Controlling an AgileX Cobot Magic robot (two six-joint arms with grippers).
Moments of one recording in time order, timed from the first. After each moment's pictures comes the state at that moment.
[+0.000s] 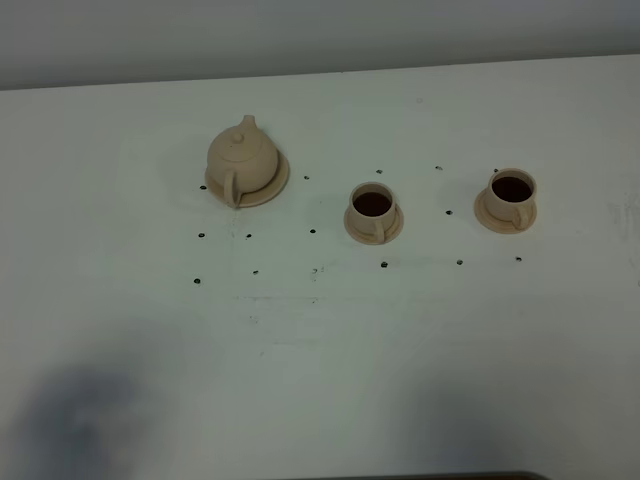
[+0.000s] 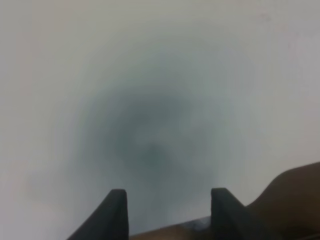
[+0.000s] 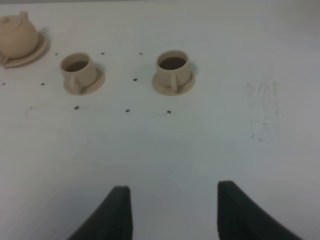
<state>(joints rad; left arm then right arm) -0.24 0.39 -0.50 0.01 1.04 -0.01 0.02 -0.01 -0.49 0.22 1.09 -0.13</state>
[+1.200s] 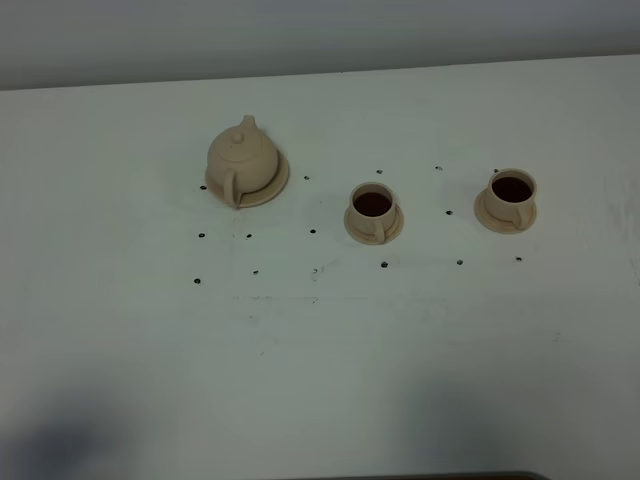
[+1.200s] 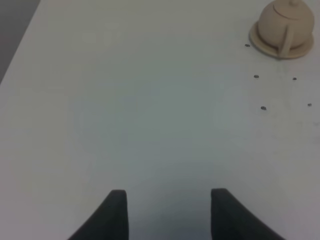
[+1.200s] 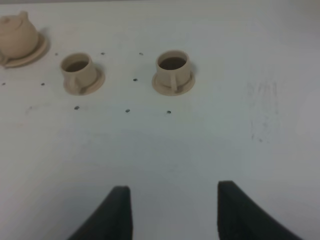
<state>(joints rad) 0.02 0.00 -0.50 0.02 1.04 -0.01 0.02 -0.01 -0.49 0.22 1.09 -0.13</state>
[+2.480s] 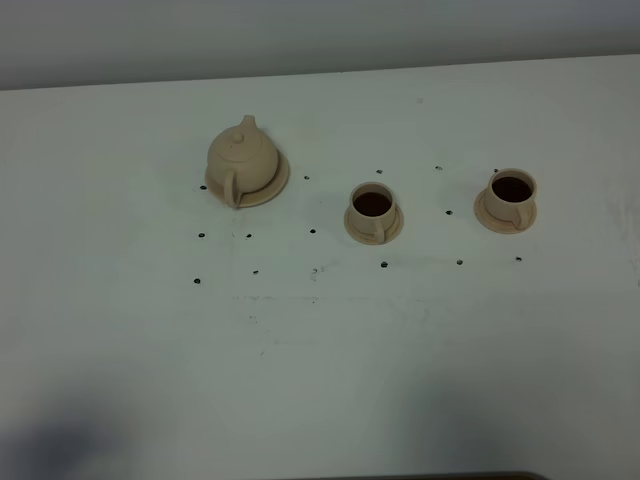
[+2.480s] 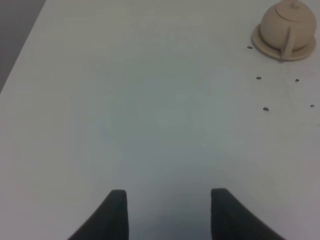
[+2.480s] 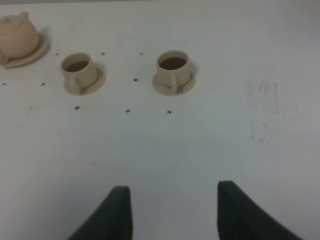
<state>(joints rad) 0.02 0.00 -0.50 0.02 1.04 -0.01 0.02 -0.01 -0.49 0.22 1.09 -0.13</state>
